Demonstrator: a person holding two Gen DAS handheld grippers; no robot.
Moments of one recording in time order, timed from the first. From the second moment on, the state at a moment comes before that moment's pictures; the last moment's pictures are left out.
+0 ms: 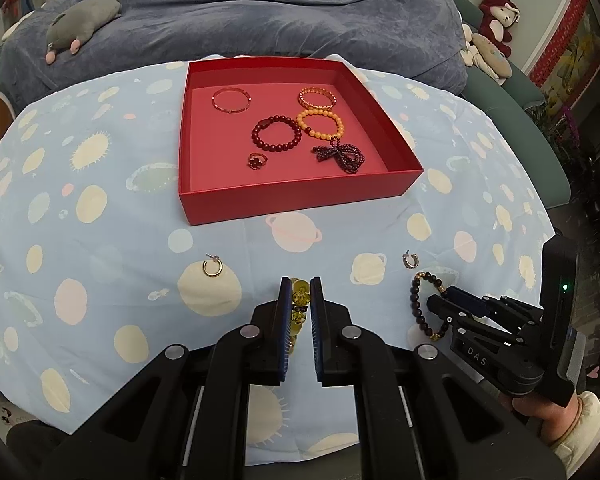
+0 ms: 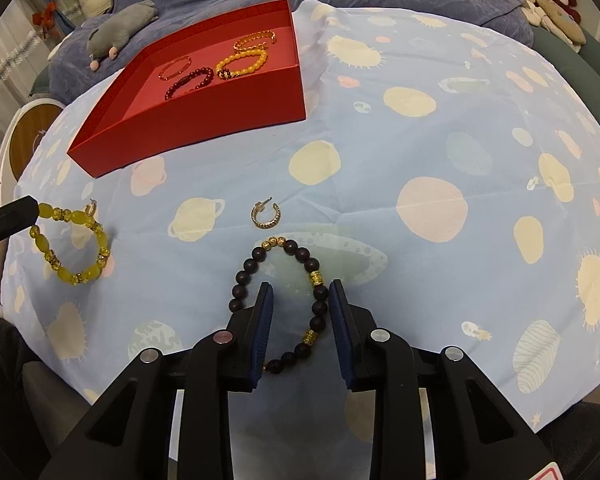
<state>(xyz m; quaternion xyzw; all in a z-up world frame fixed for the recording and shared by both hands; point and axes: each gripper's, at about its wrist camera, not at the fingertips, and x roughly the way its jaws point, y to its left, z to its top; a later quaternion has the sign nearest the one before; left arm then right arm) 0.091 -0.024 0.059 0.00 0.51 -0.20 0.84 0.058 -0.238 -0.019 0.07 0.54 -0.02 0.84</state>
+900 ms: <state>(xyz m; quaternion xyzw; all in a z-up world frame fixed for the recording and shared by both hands) 0.232 -0.053 0.149 0.01 0.43 -0.26 0.86 0.245 -0.209 0.123 0.09 0.44 0.11 0.89</state>
